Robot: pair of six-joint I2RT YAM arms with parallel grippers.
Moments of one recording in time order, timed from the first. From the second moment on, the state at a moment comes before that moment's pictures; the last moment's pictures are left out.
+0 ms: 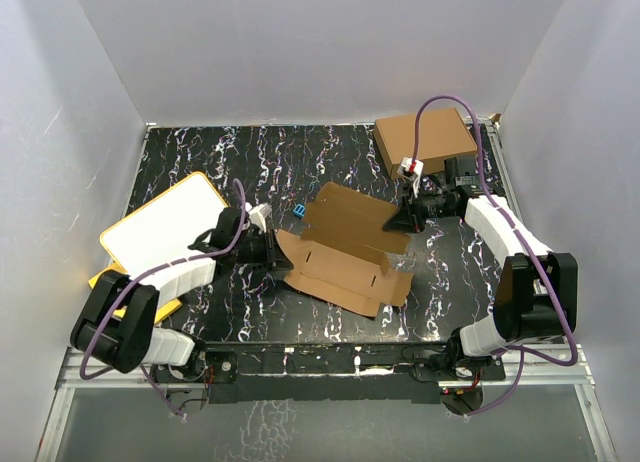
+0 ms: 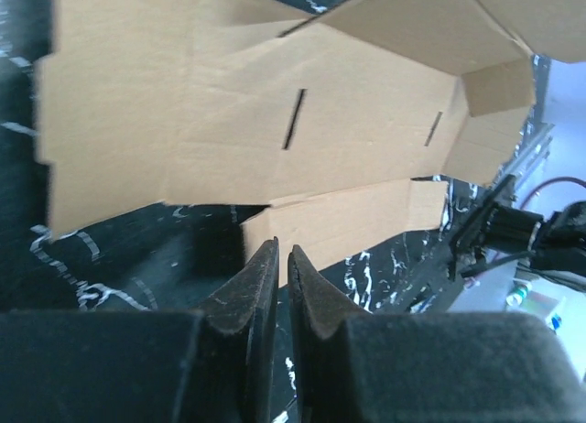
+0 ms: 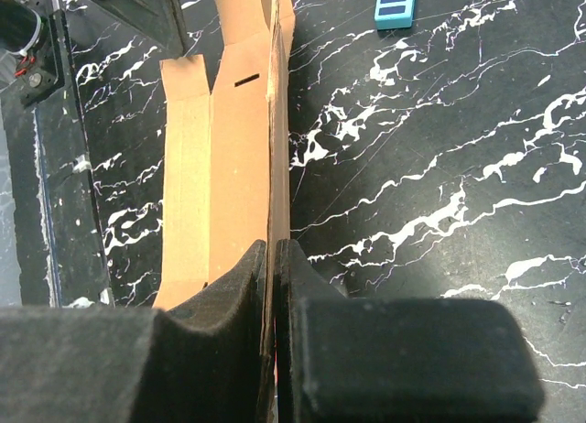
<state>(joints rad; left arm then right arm) -0.42 1.34 0.55 -0.03 0.52 -0.58 0.03 1.47 1.03 -0.61 -1.10 -0.63</state>
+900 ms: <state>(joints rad) -0.50 1.29 0.61 -0.19 0.32 -0.49 0.05 1.47 1.02 -0.61 -1.10 -0.63</state>
